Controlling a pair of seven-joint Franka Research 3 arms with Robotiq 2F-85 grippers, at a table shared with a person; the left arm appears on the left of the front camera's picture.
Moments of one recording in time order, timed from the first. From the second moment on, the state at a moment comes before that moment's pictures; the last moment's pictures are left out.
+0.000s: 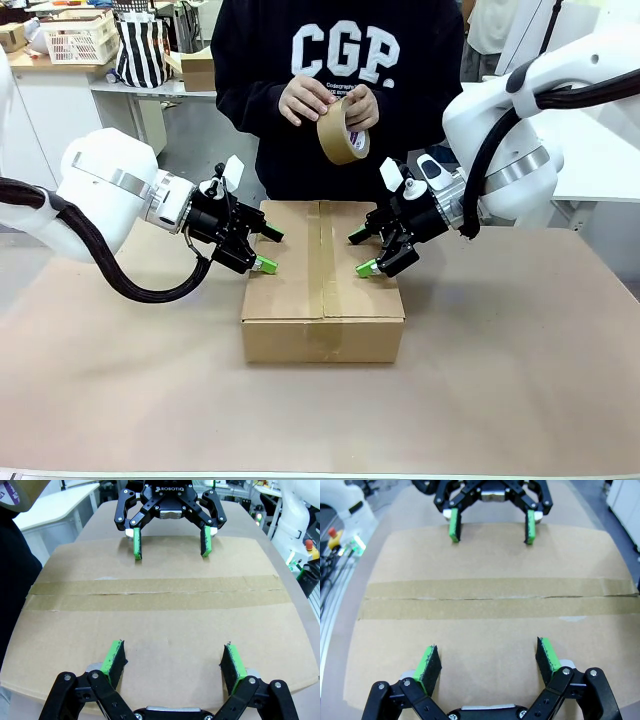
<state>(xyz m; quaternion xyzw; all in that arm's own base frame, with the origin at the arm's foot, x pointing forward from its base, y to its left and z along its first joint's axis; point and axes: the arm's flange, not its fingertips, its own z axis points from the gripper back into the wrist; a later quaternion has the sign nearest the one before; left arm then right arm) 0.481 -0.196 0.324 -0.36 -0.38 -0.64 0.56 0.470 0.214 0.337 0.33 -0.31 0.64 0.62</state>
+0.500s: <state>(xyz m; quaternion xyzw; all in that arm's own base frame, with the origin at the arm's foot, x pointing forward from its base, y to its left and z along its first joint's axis) 0.481 -0.196 0.324 -0.36 -0.38 -0.64 0.56 0.470 0.214 0.337 0.33 -0.31 0.64 0.62</state>
